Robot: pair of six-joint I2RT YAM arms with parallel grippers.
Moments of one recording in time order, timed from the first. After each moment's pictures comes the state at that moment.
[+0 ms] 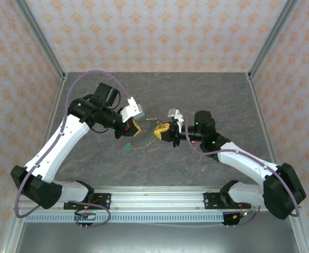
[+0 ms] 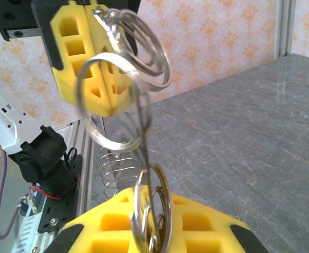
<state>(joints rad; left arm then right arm) -0.41 1.32 1.43 -1.16 0.66 0.51 0.61 1.15 0.65 0.31 -0.76 0.09</state>
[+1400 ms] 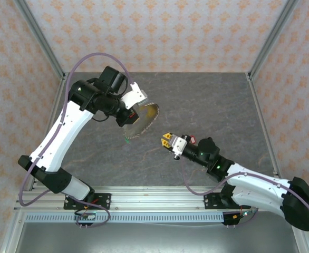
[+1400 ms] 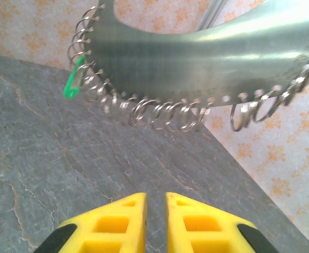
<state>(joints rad) -0.50 1.51 1.90 -1.46 0.34 0.33 0.90 0.92 0.36 0.49 -0.09 -0.51</state>
